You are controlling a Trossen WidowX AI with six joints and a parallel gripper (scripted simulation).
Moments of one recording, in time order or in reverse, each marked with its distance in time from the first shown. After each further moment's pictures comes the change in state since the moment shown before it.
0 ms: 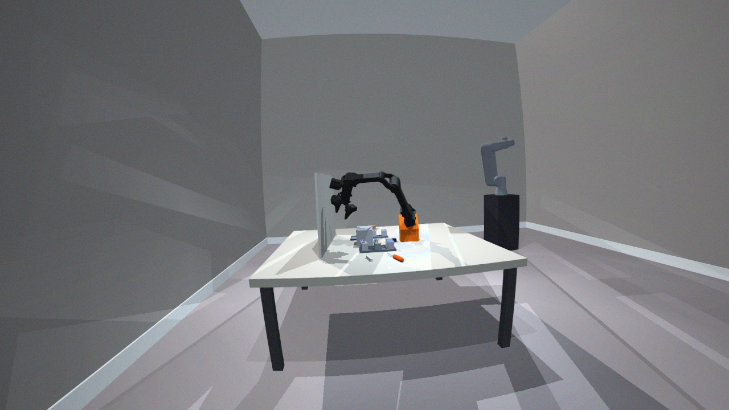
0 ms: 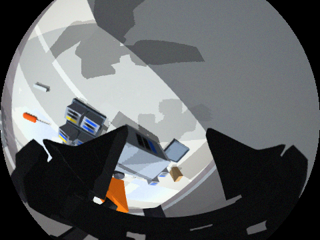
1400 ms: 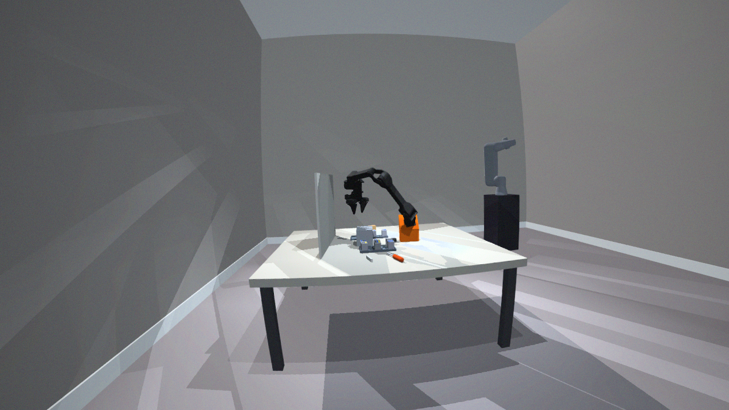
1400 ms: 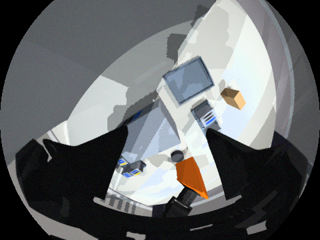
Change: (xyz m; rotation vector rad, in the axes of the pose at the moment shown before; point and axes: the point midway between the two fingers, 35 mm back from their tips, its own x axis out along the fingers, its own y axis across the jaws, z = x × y) arm 0.029 -0.072 -0.195 1.296 0.265 0.278
